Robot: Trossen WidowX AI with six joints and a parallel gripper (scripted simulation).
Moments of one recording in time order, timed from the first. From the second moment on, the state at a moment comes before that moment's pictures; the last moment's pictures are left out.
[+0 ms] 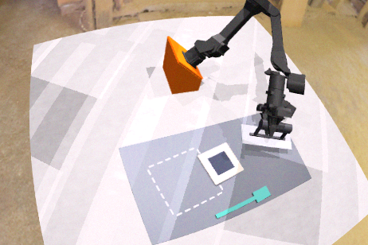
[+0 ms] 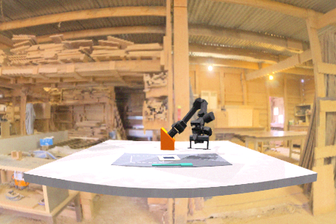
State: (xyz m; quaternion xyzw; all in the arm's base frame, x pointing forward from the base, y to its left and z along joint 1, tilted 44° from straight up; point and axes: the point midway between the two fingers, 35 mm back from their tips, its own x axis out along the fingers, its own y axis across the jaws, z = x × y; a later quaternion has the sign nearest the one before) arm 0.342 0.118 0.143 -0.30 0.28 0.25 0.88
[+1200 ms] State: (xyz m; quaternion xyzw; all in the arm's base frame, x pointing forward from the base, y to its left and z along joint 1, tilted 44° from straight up) arm 0.345 0.108 0.120 -0.35 0.02 0.37 0.86
